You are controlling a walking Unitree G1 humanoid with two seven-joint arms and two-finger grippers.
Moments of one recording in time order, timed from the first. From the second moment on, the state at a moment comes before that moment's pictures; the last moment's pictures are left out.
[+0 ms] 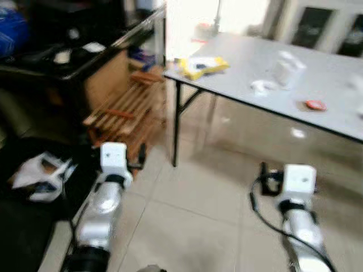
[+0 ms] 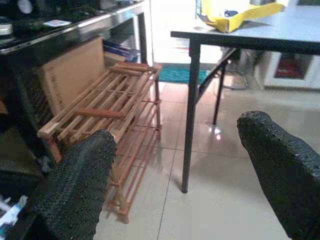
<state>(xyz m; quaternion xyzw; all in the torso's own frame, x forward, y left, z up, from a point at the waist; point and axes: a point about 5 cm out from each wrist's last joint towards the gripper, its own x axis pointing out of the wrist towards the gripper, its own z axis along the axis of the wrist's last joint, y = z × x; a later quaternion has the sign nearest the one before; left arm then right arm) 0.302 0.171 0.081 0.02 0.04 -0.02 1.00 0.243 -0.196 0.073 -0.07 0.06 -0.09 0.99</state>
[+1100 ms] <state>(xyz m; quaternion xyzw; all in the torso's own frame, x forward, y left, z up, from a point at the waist) 0.299 0.166 0.081 0.03 0.03 -0.06 1.00 0.246 -0.193 0.074 -0.06 0.05 -0.09 0.99</state>
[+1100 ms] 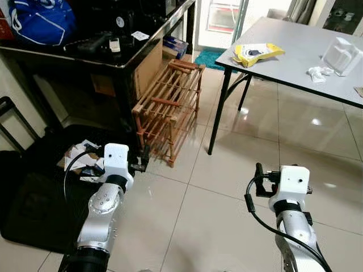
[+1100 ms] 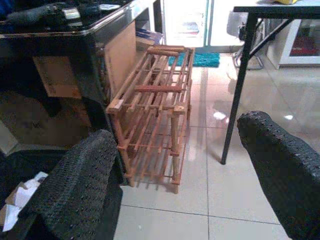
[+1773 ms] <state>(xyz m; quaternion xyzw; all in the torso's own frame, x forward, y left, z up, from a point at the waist) 0.297 0.176 0.081 0.04 0.03 -0.05 1.00 0.252 -0.186 0.078 -0.04 0.04 -0.08 0.99</state>
